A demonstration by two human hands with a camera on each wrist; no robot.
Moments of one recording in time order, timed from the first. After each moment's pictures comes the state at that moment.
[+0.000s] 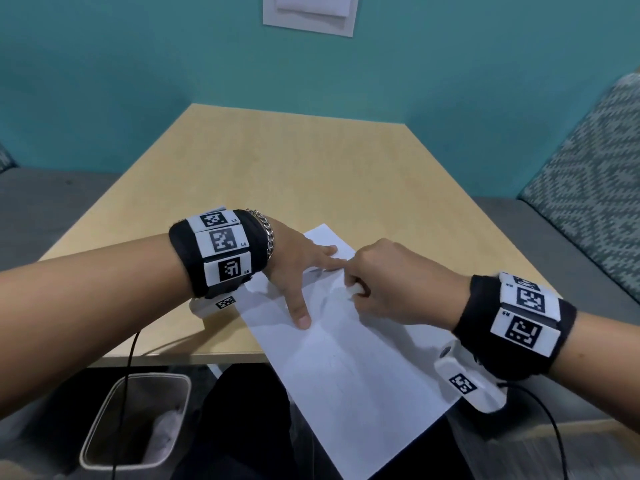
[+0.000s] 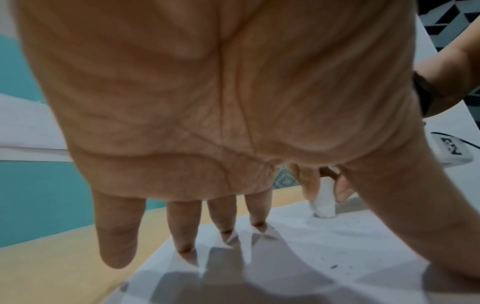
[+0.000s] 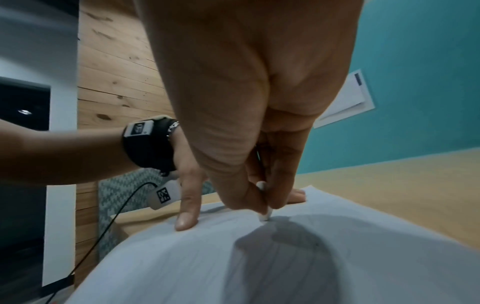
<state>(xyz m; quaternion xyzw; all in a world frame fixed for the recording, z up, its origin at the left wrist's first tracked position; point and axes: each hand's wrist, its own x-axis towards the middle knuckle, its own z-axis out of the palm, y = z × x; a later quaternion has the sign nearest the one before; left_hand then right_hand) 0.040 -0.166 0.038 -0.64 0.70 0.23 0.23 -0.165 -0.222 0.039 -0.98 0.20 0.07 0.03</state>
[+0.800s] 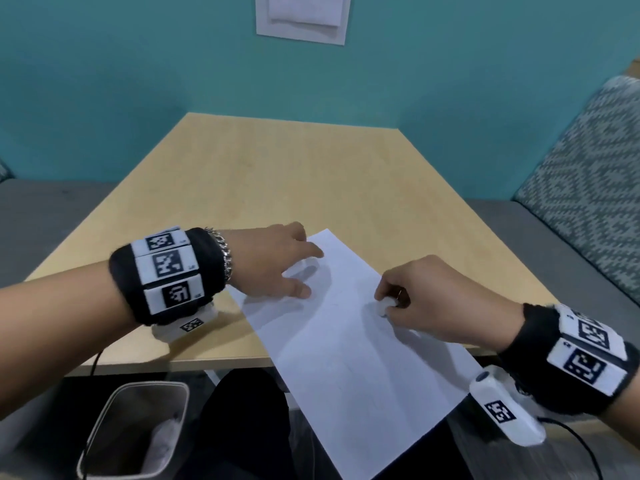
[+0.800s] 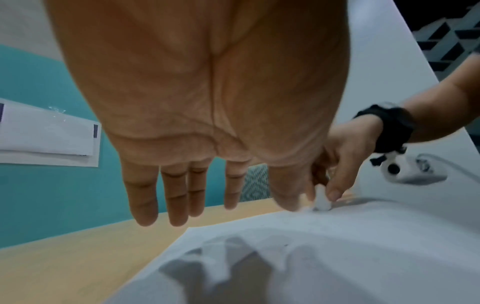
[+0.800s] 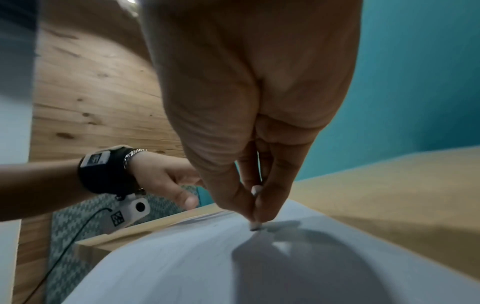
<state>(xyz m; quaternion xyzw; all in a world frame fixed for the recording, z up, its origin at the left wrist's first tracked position) 0.041 -0.127 0.051 -0.69 0.70 0.14 0.10 -0.222 -0.230 0.038 -0.94 0.30 0.01 0.16</state>
